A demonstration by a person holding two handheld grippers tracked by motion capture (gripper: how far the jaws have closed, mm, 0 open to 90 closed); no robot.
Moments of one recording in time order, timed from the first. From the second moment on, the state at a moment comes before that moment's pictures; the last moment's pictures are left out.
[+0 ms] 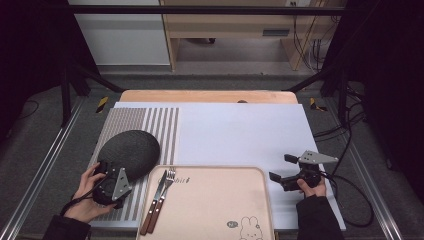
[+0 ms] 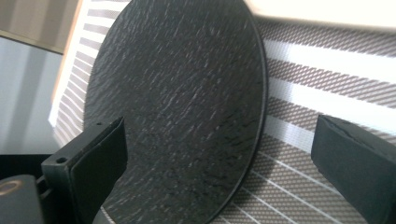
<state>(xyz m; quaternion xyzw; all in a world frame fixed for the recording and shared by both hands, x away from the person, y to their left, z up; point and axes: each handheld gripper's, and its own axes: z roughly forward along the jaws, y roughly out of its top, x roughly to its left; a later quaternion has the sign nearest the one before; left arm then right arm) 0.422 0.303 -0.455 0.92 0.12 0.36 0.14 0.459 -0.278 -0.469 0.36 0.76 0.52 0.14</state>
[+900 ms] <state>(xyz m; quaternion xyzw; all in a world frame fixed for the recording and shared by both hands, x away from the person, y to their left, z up) 0.426 0.300 -0.477 0.88 0.08 0.47 0.07 0.459 -0.278 -0.469 0.36 0.76 0.52 0.14</state>
